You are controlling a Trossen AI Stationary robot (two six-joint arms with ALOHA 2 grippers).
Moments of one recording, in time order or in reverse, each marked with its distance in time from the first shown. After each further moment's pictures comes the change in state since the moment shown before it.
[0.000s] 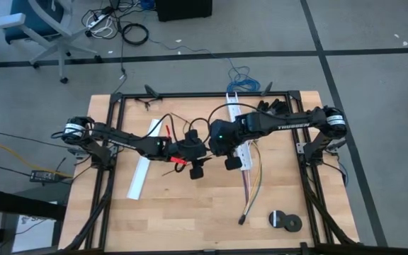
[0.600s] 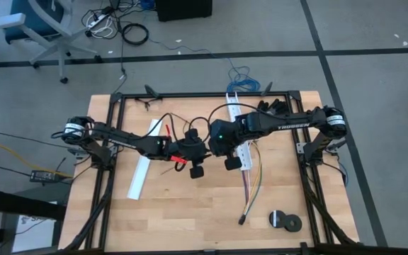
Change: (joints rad) left arm 0.011 0.000 0.000 0.006 0.000 0.003; right arm 0.000 0.000 0.000 0.005 0.004 -0.002
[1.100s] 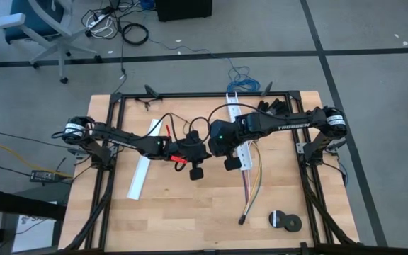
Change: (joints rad) left arm 0.000 0.004 0.000 0.003 0.070 -0.030; right arm 0.000 -0.001 -0.001 0.011 -0.002 0.000
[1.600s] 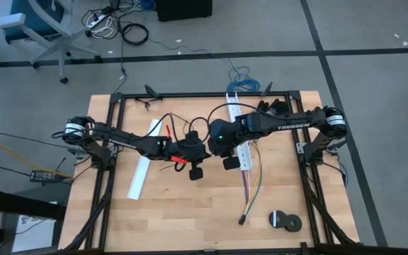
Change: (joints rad) left arm 0.000 0.002 -0.005 -0.016 -0.019 -0.001; right arm -0.003 -0.003 0.000 0.006 0.041 0.027
